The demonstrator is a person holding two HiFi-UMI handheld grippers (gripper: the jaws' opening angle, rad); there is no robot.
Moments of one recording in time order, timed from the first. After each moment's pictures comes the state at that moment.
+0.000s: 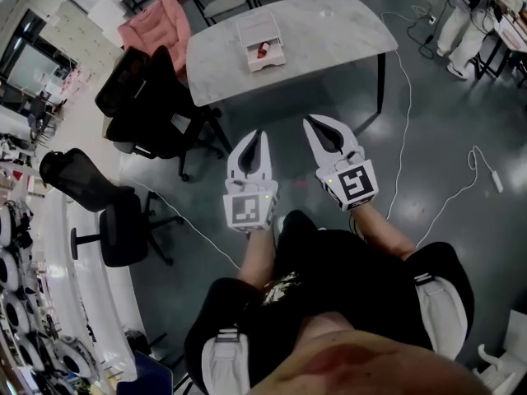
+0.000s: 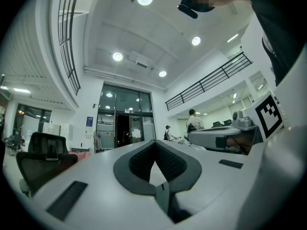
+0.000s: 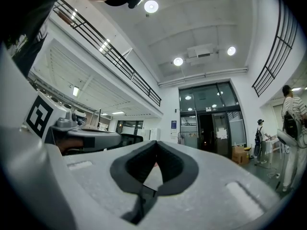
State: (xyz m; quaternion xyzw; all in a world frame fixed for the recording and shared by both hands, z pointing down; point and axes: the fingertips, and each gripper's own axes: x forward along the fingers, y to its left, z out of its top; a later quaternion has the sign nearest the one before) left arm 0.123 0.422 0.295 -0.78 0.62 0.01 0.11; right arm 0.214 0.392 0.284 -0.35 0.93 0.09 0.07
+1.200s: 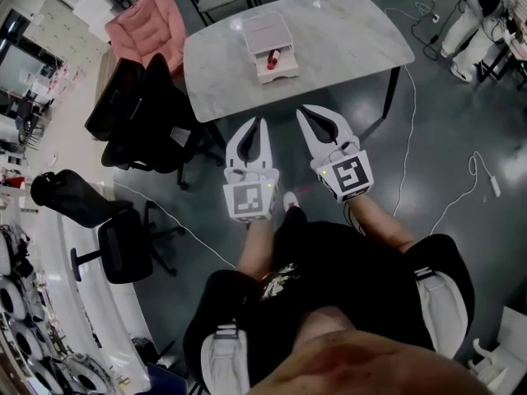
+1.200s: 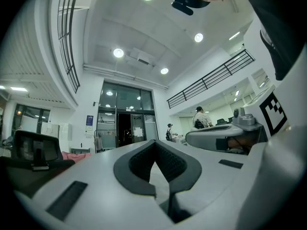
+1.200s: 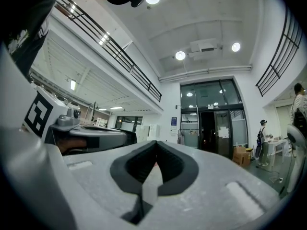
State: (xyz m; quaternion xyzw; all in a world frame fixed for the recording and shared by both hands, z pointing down) left arm 0.012 0.247 0.281 -0.78 0.62 0.00 0.10; right arm 0.084 0.224 0.278 -0.35 0.93 0.10 0.04
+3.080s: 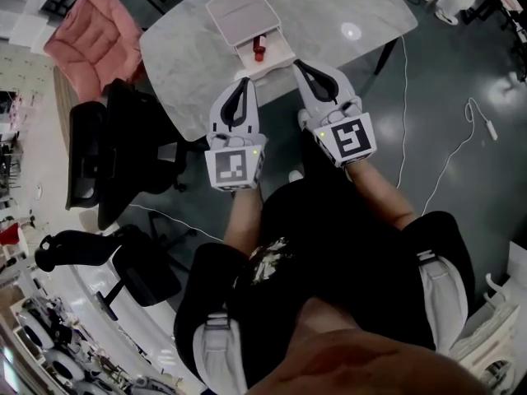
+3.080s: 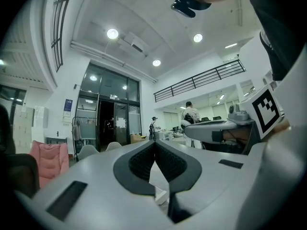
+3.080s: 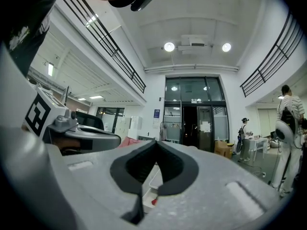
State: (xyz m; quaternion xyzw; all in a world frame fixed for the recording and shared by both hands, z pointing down) left arm -0.077 -0.008 0.337 -0.85 0.52 -0.03 0.05; right arm 0.008 -0.022 0.318 -0.45 0.89 0.07 0.01
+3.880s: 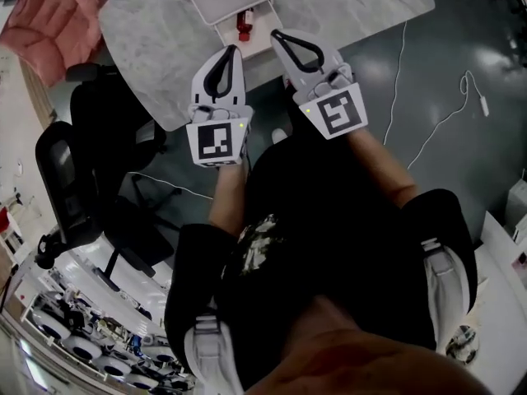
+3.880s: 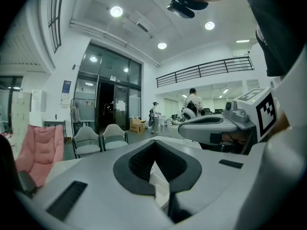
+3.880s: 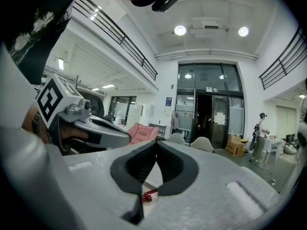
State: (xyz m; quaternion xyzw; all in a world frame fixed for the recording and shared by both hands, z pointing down) left arm -0.077 -0.169 0.417 -0.85 0.52 -0.09 -0.06; right arm -0.018 -0.181 0.399 -0.38 0.92 0.04 -0.08
